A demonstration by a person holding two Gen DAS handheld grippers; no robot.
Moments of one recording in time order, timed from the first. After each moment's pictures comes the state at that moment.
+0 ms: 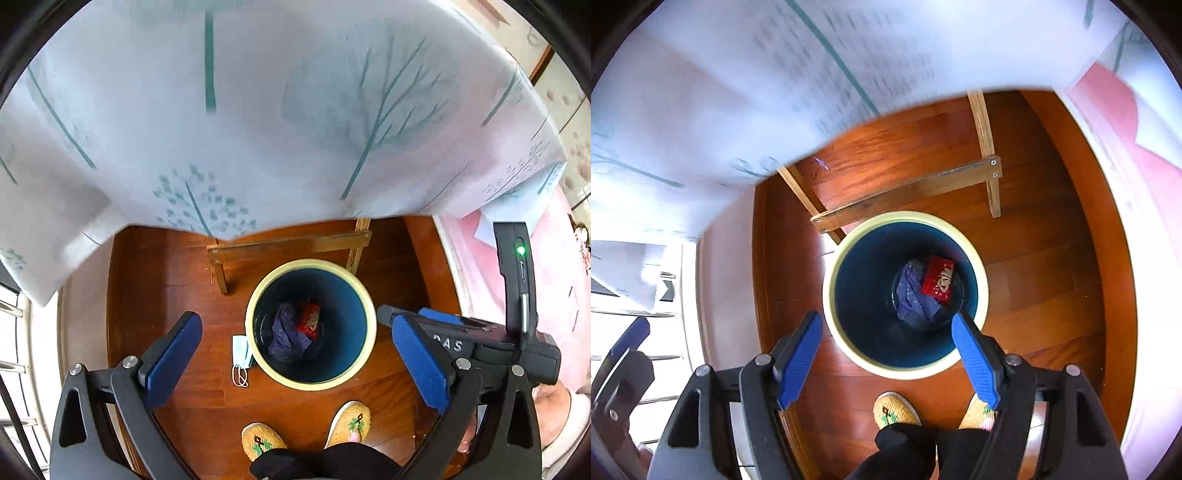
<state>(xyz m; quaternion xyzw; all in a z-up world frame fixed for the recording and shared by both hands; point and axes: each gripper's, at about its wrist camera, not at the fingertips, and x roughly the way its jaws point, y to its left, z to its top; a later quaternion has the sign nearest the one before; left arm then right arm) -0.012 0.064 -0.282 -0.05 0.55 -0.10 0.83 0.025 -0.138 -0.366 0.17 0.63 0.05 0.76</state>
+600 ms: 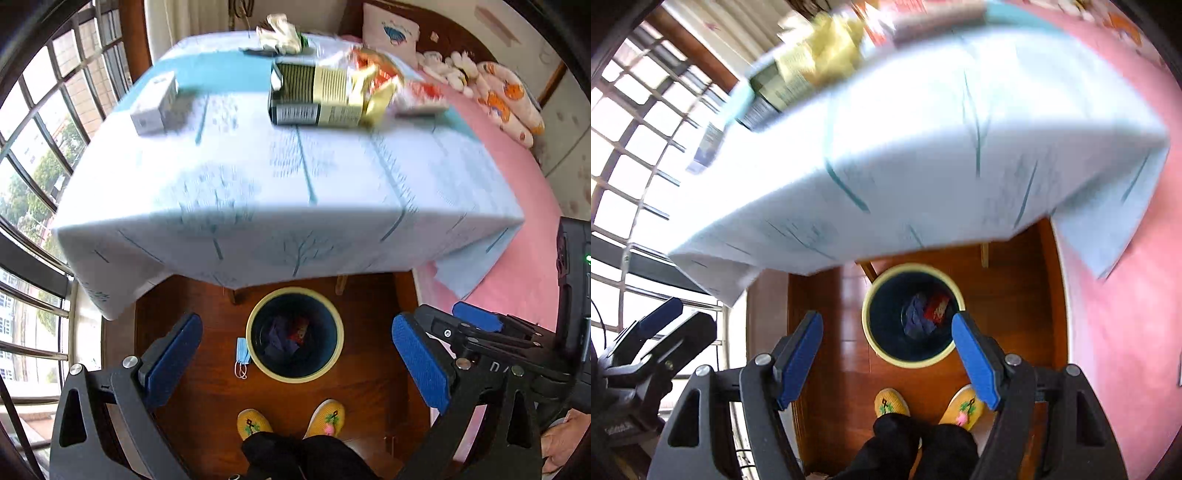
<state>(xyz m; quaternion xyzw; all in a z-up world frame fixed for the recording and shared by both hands) -0.002 0.039 -0.113 -0.06 0.54 -0.06 0.84 0.025 -0.156 -0.156 0.12 0.58 0.09 0.80</state>
